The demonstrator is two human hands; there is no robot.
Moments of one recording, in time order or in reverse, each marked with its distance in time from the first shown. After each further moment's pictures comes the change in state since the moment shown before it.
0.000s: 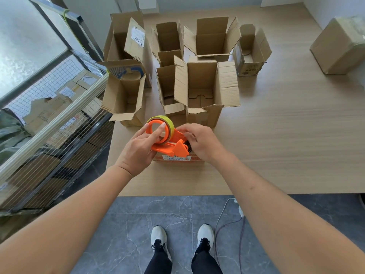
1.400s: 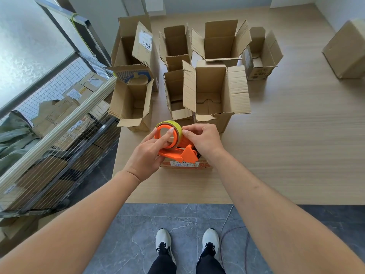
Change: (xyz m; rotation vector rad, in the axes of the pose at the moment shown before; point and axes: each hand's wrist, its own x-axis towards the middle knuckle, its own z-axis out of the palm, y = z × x) left_hand 0.008 -0.008 0.001 -0.086 -0.017 -0.042; right_hand 0.034 -0.016 0.016 0.431 0.199 0.363
